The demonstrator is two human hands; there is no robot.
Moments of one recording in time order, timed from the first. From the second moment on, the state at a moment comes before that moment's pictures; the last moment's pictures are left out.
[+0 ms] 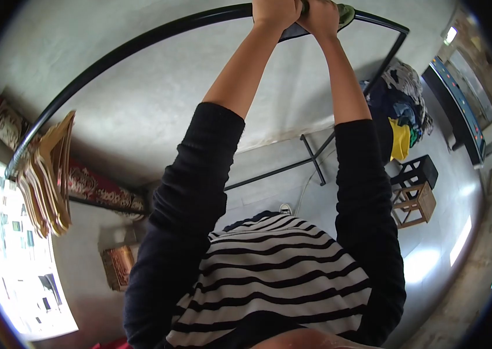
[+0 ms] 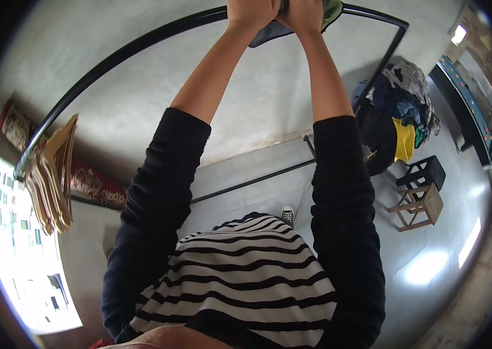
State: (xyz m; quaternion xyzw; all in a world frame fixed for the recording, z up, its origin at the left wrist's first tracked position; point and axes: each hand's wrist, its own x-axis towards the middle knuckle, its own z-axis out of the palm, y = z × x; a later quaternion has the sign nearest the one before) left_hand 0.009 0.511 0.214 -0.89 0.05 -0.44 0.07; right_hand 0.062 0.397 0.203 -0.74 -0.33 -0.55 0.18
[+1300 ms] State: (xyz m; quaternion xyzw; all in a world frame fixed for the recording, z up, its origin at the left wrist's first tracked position) left_hand -0.353 1.005 0.200 -0.85 -0.17 -0.39 0.32; right_hand -0.253 0.865 0.210 -0.70 -0.57 -0.37 0.21
